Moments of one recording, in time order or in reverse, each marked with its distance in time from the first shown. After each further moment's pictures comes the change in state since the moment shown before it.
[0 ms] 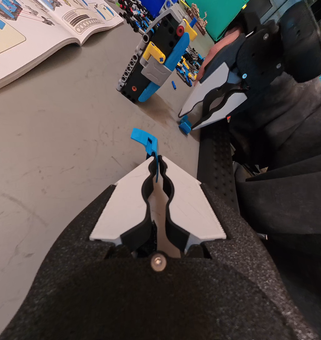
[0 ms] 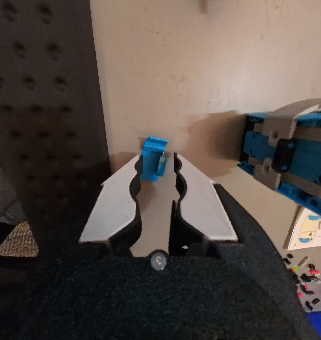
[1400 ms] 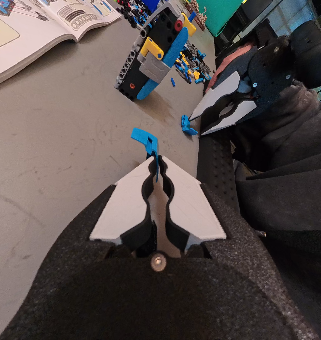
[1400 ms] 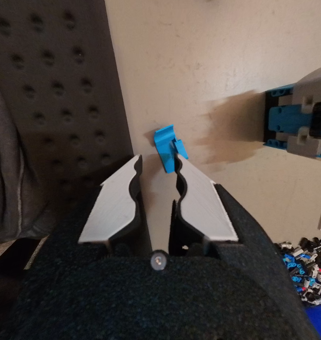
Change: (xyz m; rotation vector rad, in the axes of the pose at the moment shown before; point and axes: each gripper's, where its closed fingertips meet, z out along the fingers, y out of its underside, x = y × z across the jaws) left arm 0.001 0.002 0.002 -0.014 0.003 0.007; right arm -0.027 0.006 -0.005 0.031 0.046 0.126
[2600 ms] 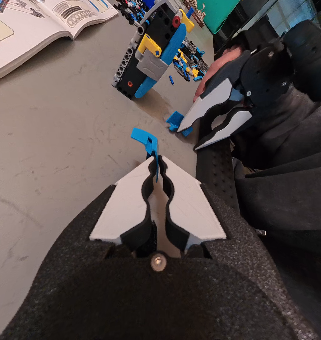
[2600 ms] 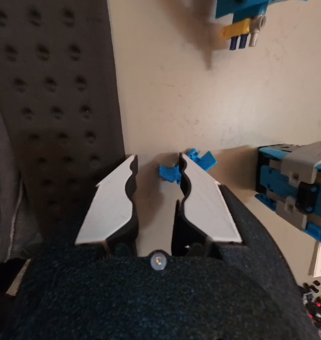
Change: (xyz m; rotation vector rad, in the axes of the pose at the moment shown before) left arm 0.002 0.002 0.000 -0.010 0.008 0.004; right arm 0.009 -0.056 0.017 0.059 -0.040 -0.069
